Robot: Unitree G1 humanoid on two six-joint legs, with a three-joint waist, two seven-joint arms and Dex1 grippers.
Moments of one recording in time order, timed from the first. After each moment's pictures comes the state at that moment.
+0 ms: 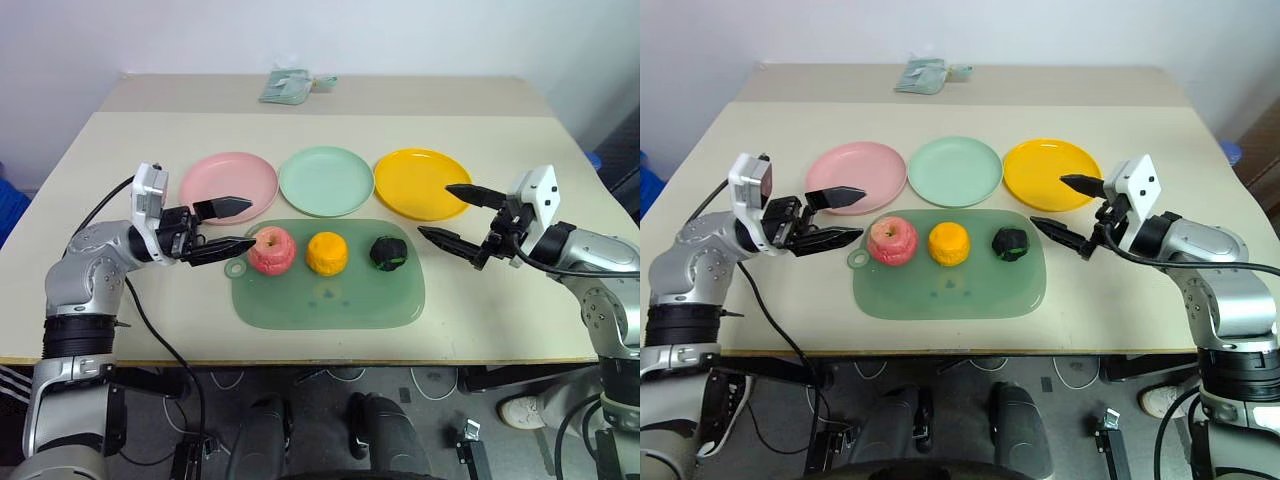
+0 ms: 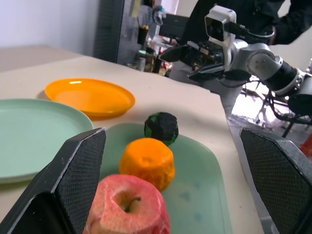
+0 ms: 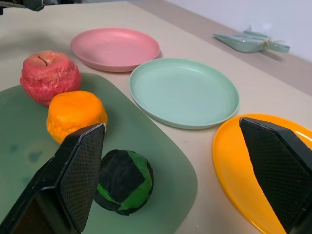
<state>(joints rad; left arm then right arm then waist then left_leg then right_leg) -0.54 0.61 0.19 0.24 -0.62 0.40 -1.45 -0.34 -0.76 -0.20 -0.17 0.51 0.42 0.90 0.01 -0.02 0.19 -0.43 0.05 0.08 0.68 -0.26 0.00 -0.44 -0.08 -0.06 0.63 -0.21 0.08</state>
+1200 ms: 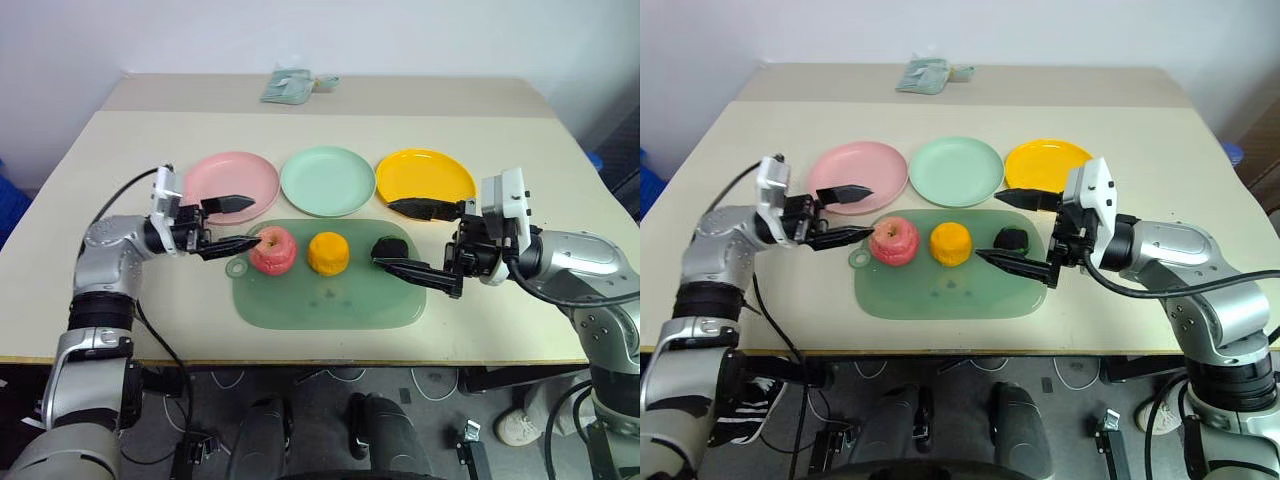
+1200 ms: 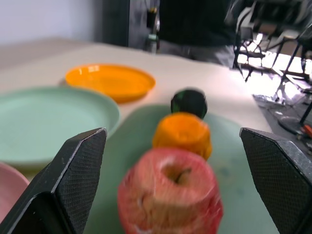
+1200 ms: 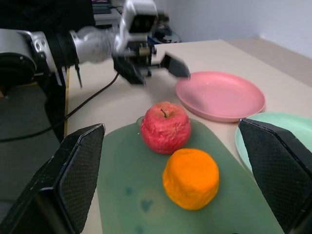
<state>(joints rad) -0.70 0.56 0.10 0.66 -0.43 0.07 -1.55 -0.37 -0.74 -0.13 -0.49 0.74 0.61 0.92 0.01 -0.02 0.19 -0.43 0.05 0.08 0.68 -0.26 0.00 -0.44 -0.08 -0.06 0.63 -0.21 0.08</state>
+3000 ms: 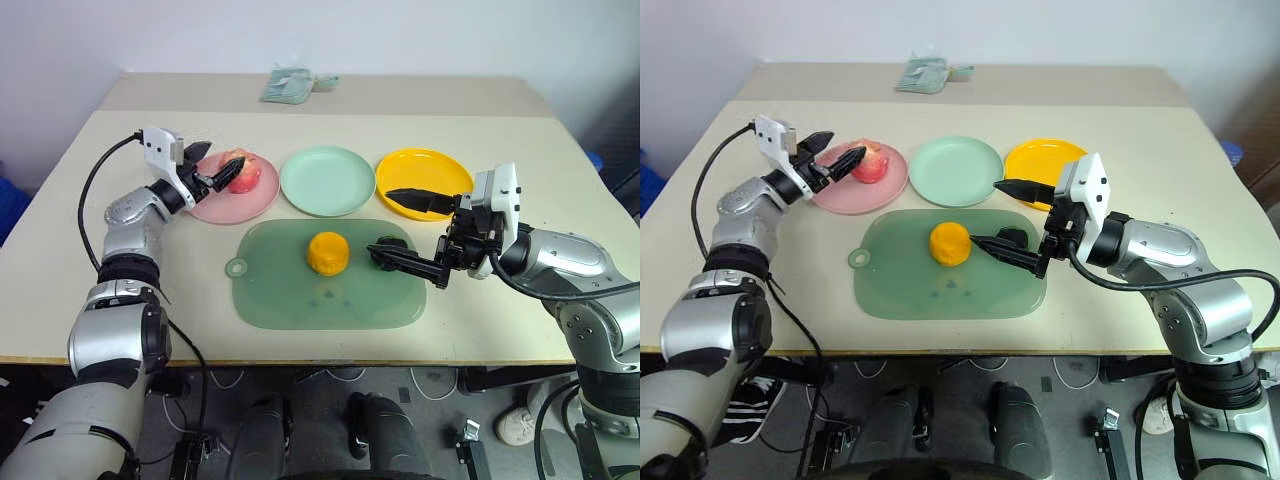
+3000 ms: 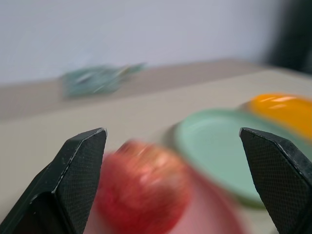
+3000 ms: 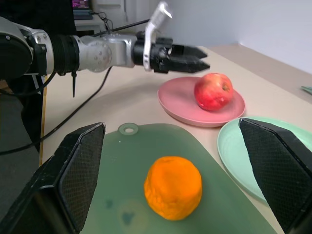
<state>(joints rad) -0.98 0.50 0.25 1.02 -0.32 -0.14 -1.03 -0.37 -0.70 -0.10 -0.47 0.71 0.58 0.84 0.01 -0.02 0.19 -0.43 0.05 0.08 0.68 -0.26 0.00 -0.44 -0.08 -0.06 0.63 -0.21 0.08</state>
